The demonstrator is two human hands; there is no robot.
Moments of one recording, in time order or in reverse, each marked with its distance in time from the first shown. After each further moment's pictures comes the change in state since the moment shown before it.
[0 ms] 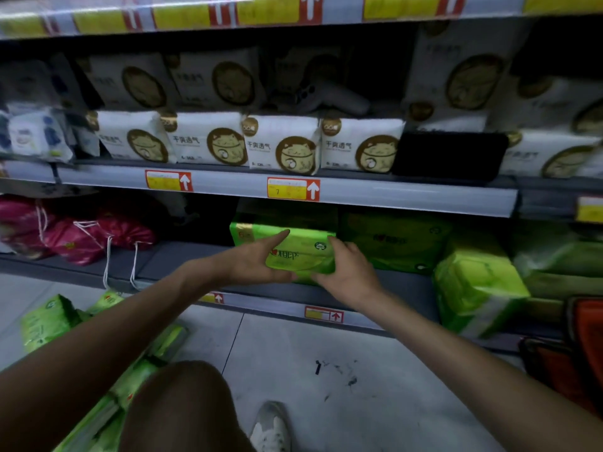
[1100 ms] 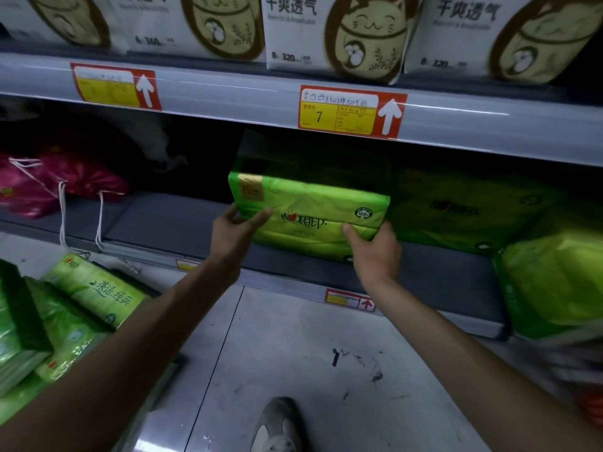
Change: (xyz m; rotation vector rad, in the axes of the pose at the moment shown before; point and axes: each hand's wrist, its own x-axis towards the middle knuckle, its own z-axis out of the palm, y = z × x) left_hand 0.123 -0.156 0.095 -1.139 0.633 -0.208; right_hand 0.111 0.051 0.138 0.516 0.383 0.360
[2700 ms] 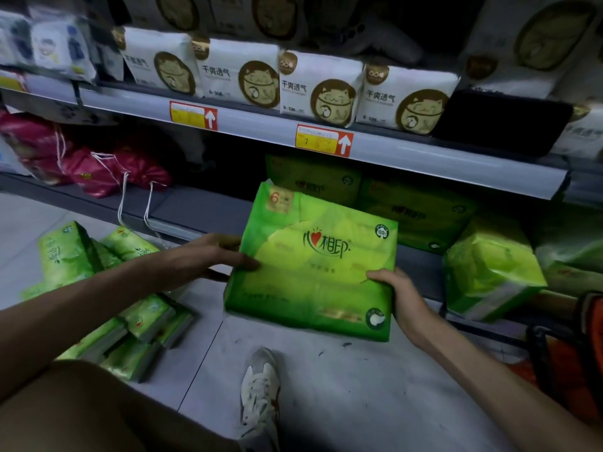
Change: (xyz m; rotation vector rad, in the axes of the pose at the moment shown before) left_hand -0.198 0.120 -0.069 0.420 -0.561 -0.222; right_hand -0.100 0.012 -0.178 0.461 -0.612 0.251
